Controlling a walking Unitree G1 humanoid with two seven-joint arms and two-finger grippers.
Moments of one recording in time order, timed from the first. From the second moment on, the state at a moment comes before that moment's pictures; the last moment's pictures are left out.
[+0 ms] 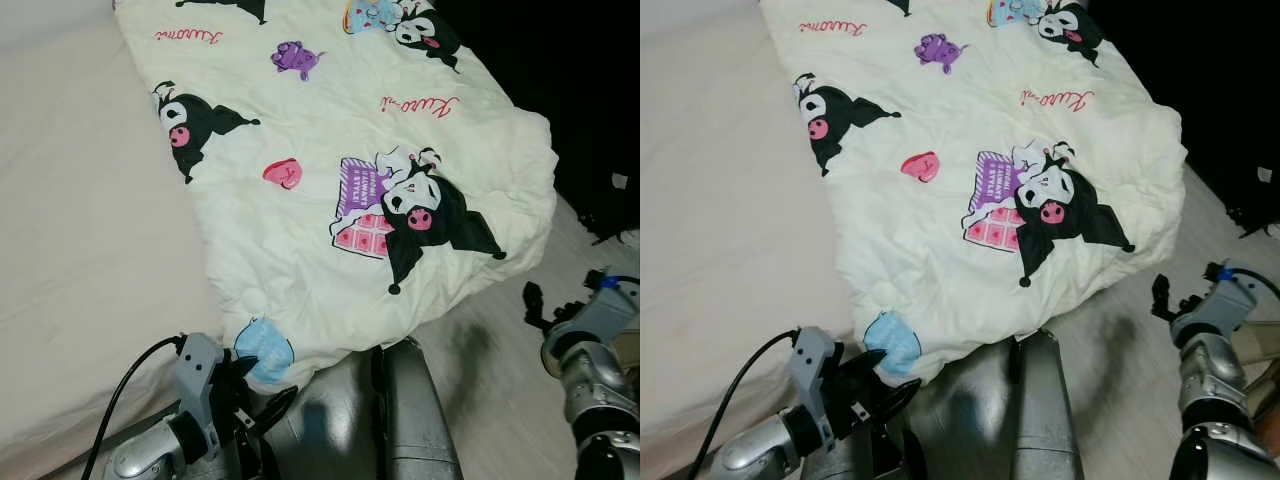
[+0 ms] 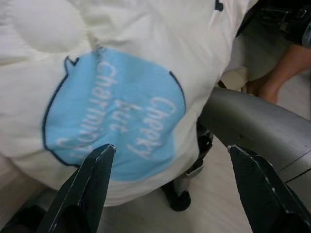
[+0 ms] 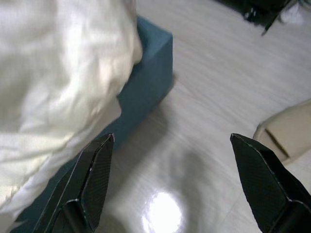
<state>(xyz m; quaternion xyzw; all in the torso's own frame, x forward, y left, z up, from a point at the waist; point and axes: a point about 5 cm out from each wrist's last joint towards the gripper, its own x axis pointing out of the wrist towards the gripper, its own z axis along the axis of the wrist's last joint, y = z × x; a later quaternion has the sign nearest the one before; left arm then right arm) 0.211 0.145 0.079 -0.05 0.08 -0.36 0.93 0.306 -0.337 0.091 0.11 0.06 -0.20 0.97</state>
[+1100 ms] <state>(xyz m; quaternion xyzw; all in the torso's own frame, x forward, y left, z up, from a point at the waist) 0.154 0.230 -0.078 -0.14 0.40 0.05 0.90 0.290 -0.266 0.020 0.11 0.19 -0.11 0.97</state>
